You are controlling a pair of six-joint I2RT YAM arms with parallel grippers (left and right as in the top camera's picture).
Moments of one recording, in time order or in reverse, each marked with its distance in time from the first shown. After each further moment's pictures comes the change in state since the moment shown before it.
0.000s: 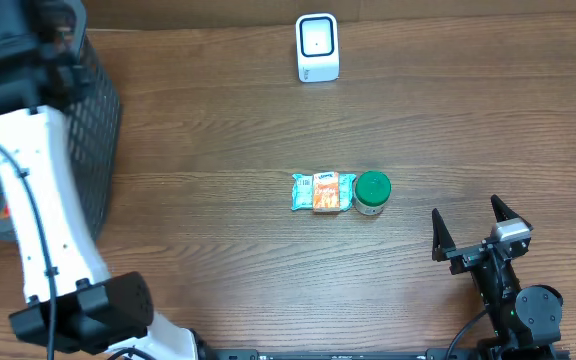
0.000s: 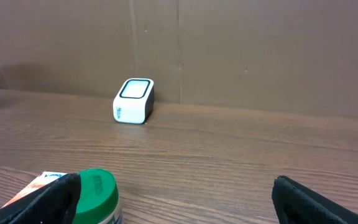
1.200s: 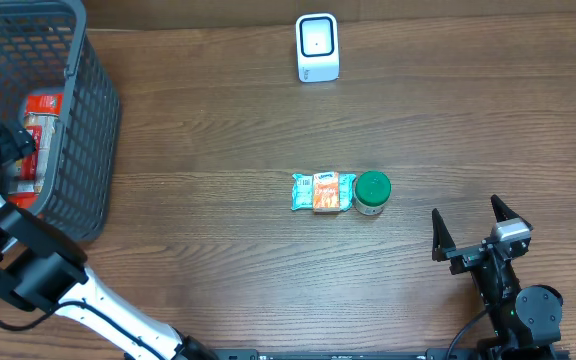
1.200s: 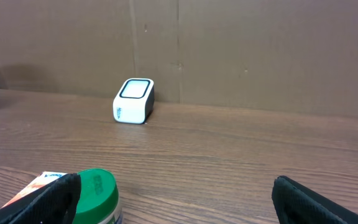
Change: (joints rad) left arm 0.448 0.481 0.002 0.267 0.534 0.415; right arm 0.000 0.000 0.000 0.000 0.000 0.000
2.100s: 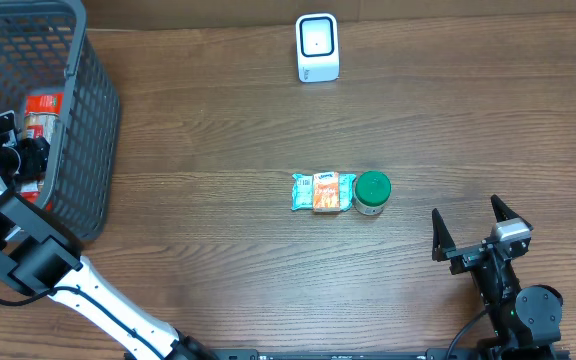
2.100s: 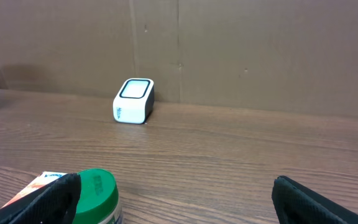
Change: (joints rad) left arm 0.003 0.191 0.021 0.042 0.120 0.160; right arm 0.000 0.000 0.000 0.000 0.000 0.000
